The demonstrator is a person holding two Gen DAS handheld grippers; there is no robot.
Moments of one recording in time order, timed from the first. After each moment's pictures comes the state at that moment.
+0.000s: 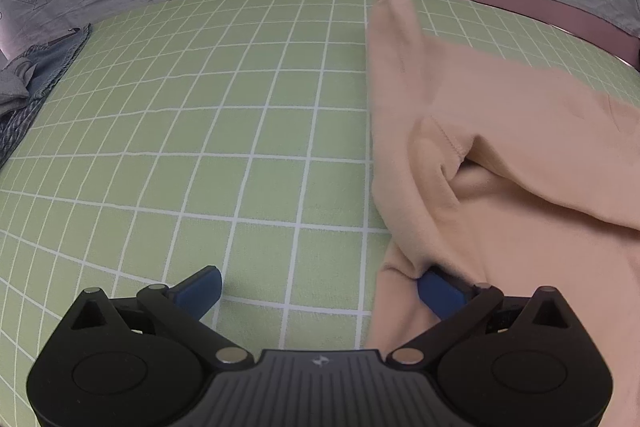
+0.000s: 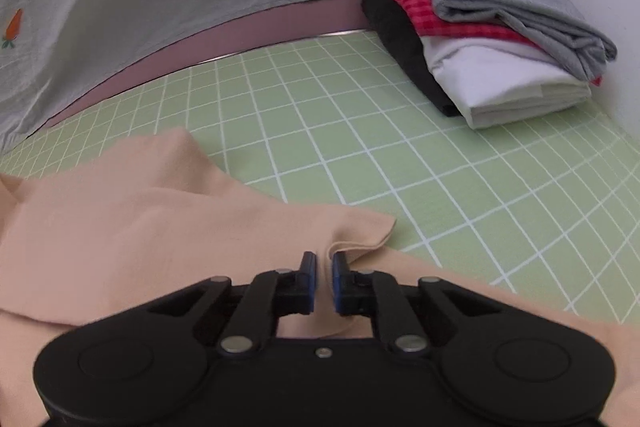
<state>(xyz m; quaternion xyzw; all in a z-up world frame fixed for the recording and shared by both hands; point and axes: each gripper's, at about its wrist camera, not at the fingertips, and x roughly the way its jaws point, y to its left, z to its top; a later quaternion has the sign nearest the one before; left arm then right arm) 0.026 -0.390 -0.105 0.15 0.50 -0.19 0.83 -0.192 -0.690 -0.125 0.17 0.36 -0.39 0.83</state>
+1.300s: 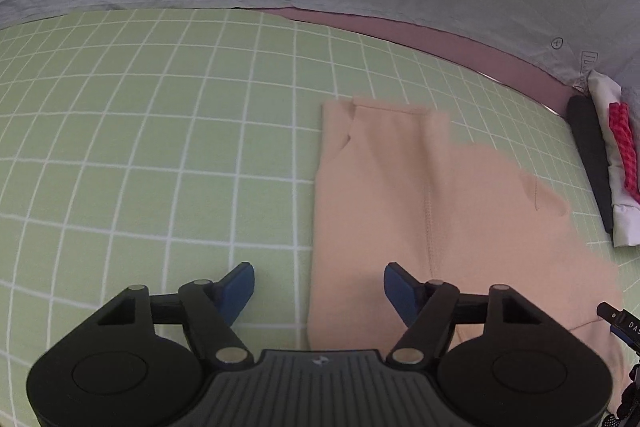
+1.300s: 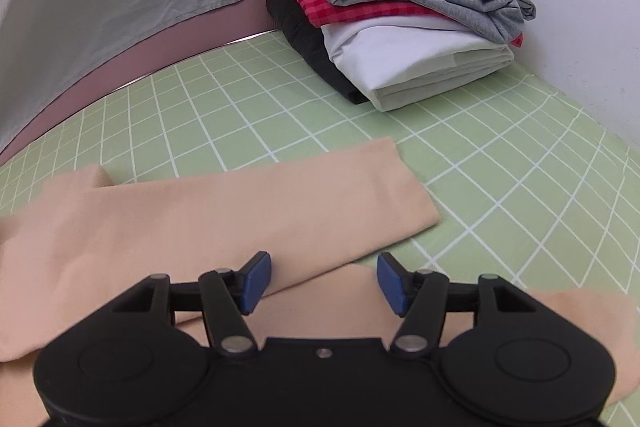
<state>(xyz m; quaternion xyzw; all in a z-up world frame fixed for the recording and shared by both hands) 0.102 -0.471 -0.098 0.06 0.52 -0.33 0.79 -0.220 -0.720 -0.139 0.24 0.34 -0.50 0.76</state>
